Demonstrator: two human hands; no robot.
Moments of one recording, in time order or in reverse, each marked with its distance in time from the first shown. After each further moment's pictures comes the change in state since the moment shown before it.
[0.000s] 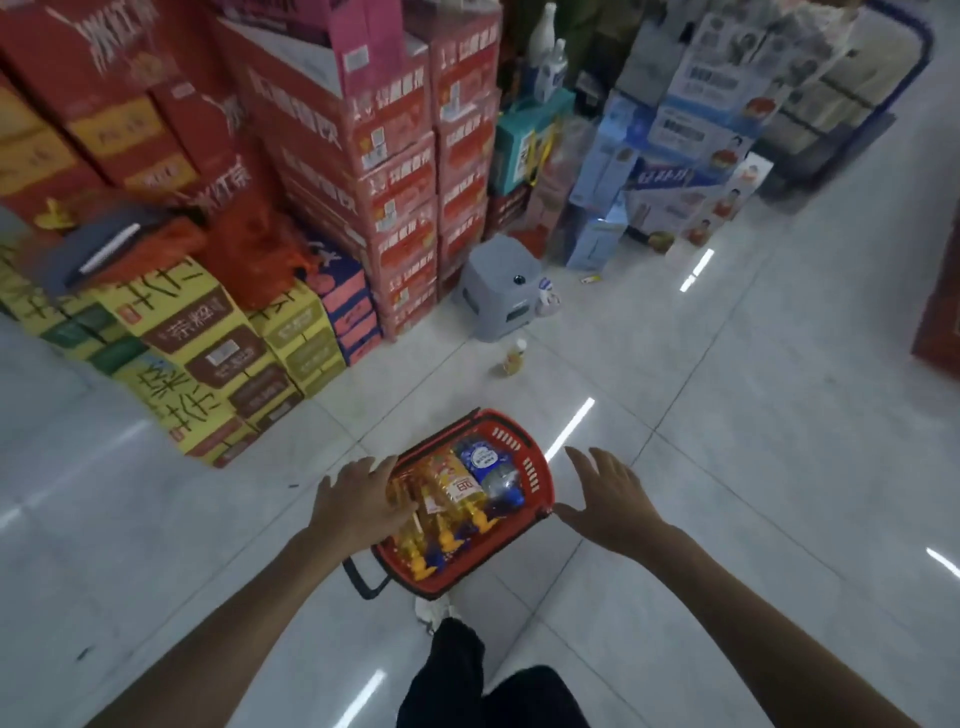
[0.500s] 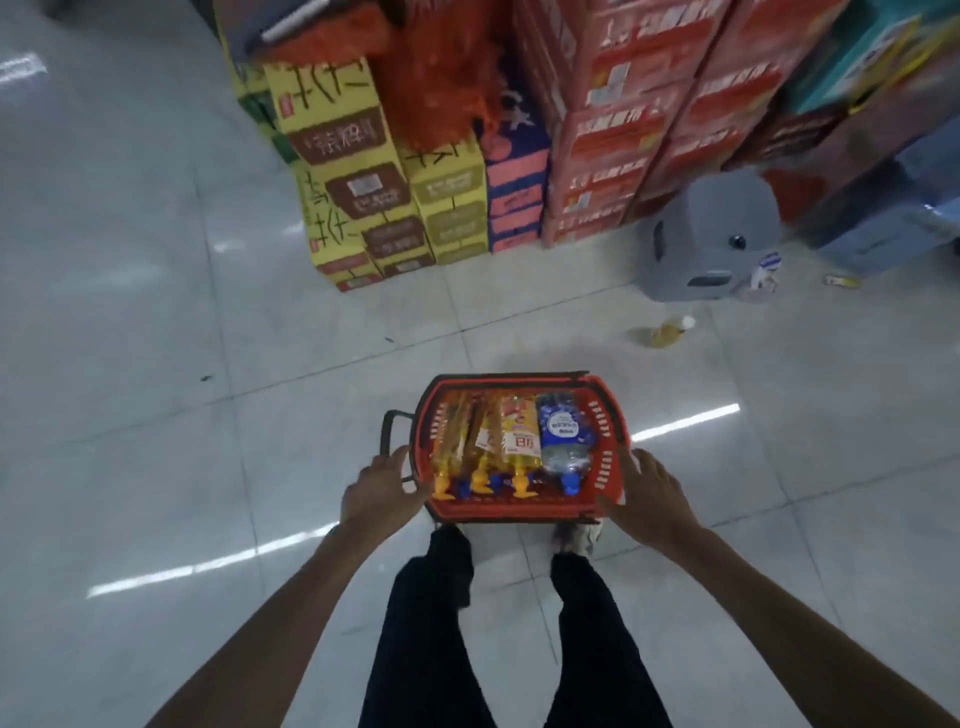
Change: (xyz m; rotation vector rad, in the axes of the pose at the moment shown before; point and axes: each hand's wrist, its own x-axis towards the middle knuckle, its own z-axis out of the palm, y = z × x) left_hand 0.025 0.041 0.136 -0.561 -0.062 -0.704; right_hand 0.204 0.044 0.059 -0.026 -0.303 -0.332
